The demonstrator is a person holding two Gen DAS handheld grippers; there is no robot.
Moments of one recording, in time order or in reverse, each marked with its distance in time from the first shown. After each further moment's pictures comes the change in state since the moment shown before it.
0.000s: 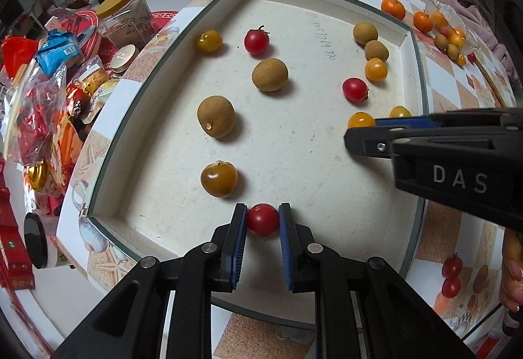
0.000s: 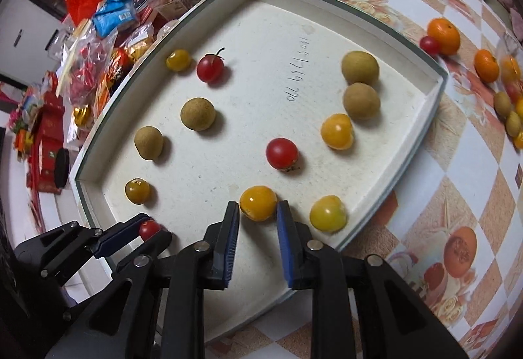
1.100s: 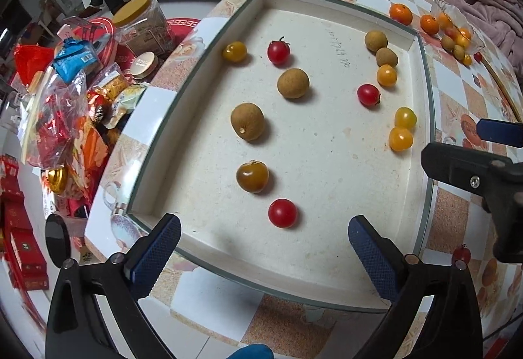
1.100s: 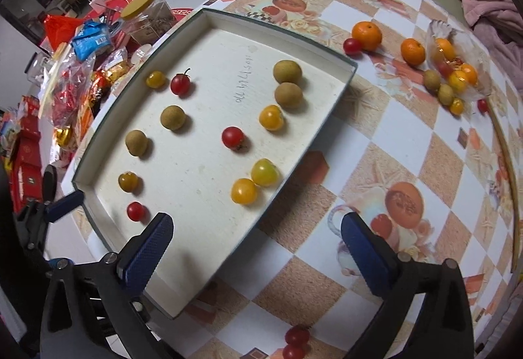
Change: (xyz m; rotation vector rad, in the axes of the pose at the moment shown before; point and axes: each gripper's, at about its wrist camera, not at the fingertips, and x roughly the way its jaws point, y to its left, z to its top) left arm -0.020 0.013 -0.003 0.015 -0.018 0.074; right arm -0.056 -0.015 -0.033 0.094 -0.087 -0.150
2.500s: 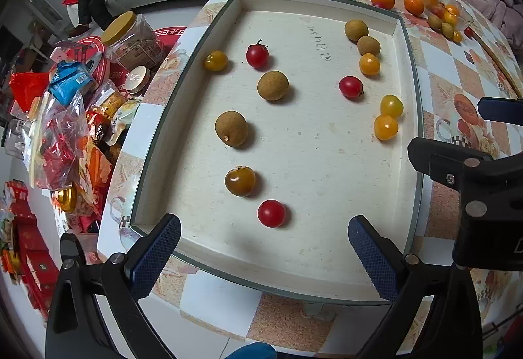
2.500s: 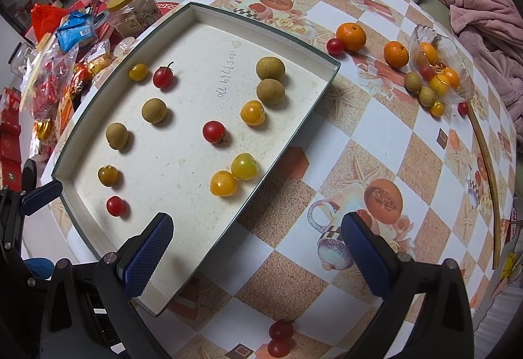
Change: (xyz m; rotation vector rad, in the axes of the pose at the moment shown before) left arm -0.009 -0.017 0.004 0.103 0.022 0.033; right arm -0.003 0.004 -0.002 -0.010 0.017 -0.099
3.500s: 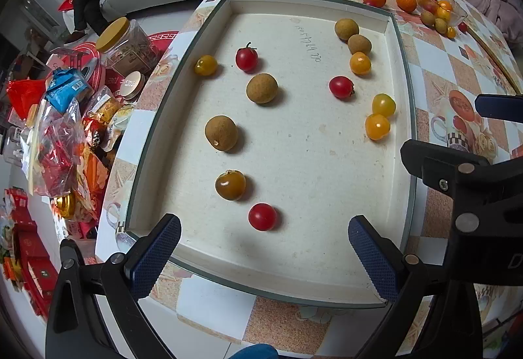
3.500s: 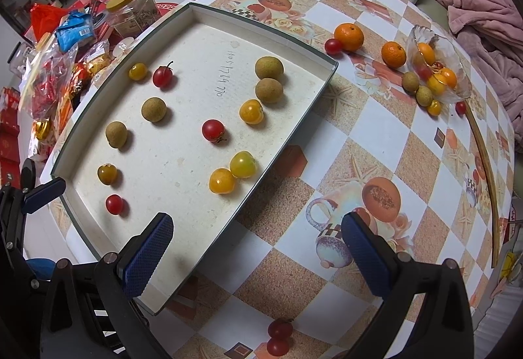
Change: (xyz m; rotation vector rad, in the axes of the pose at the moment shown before) left arm -0.001 -0.008 0.001 0.027 -0.009 -0.005; right arm 0.000 -0.002 -0.001 -0.006 -0.003 -0.003
